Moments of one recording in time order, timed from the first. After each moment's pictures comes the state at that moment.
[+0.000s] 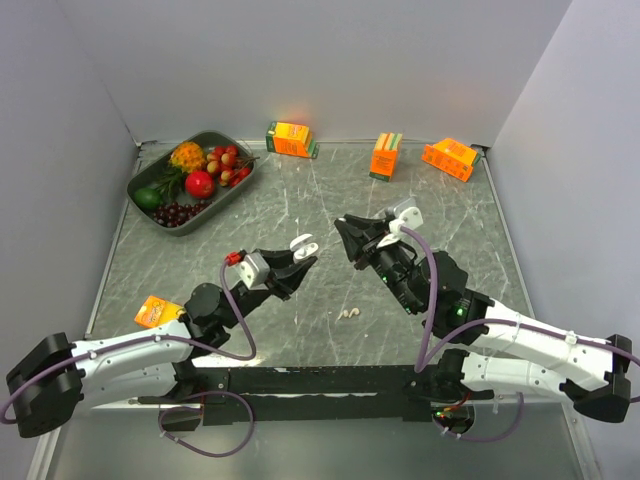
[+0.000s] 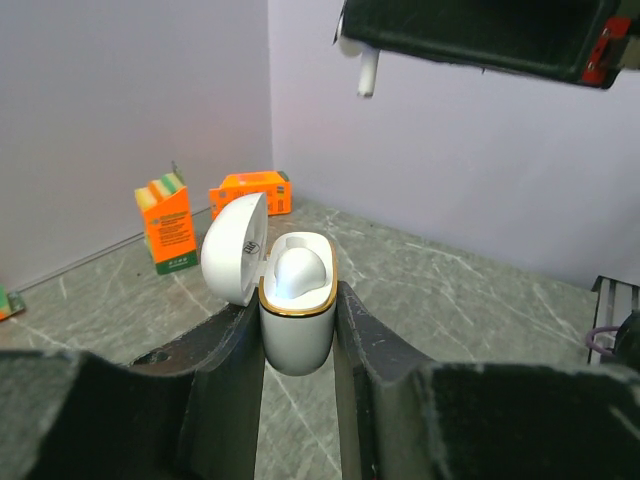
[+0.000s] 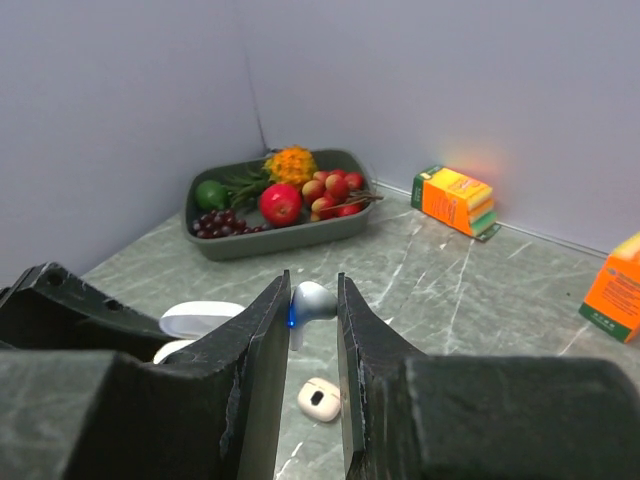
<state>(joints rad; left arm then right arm) -1.00 0.94 0.33 0.99 -0.06 0.00 1.14 0.86 0.85 0.22 0.53 -0.02</state>
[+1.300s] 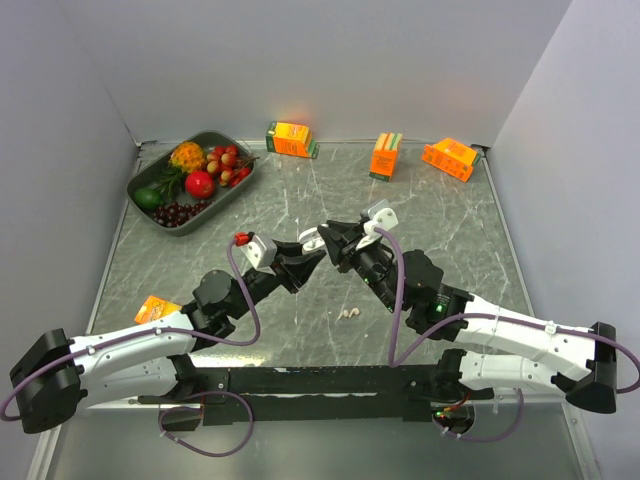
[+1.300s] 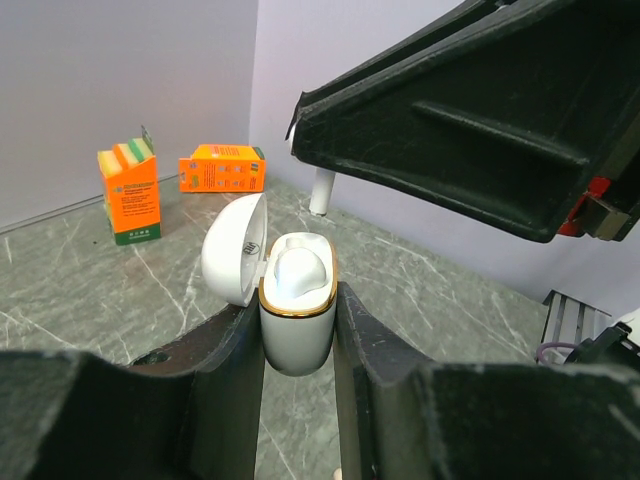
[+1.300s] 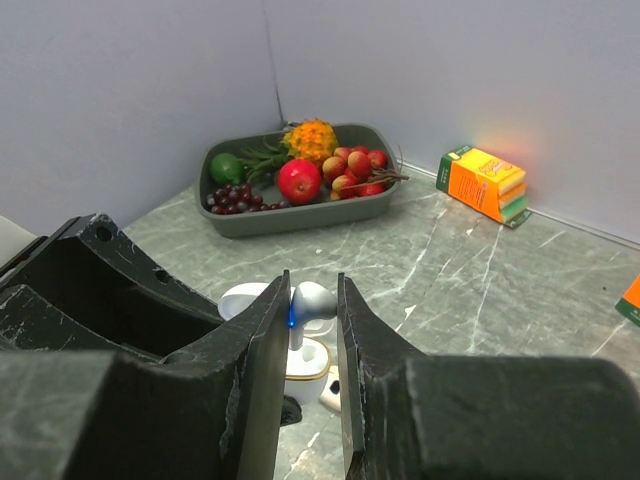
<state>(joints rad) -1.00 0.98 0.46 0.83 -0.07 -0.16 1.16 0.96 0.85 0.27 0.50 0.00</state>
